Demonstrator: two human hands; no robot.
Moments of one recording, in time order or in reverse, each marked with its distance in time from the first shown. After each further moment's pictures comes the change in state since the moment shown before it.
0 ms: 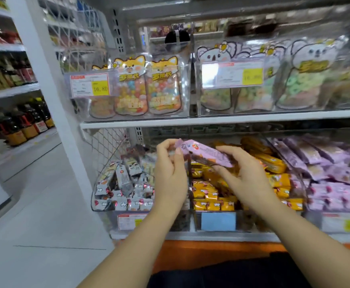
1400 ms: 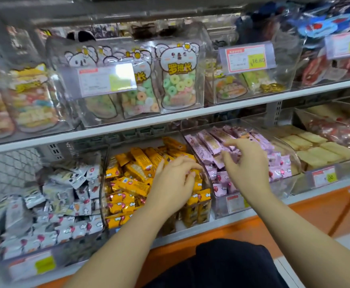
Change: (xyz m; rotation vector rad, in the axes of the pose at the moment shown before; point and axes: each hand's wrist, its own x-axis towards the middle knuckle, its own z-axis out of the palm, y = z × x) left_hand -0.028 0.027 0.155 0.539 -0.727 0.265; right_hand -0.045 0.121 -0.122 -0.314 0.509 0.242
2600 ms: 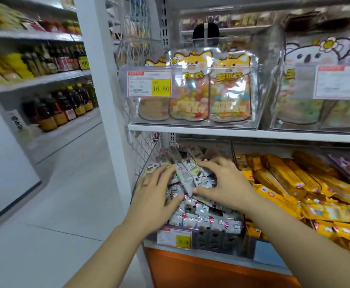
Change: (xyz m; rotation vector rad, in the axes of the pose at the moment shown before) left_hand -0.164 -0.229 -0.145 0.302 0.109 -0.457; right_hand -0.049 -0.236 0.188 0.028 -0.905 -0.411
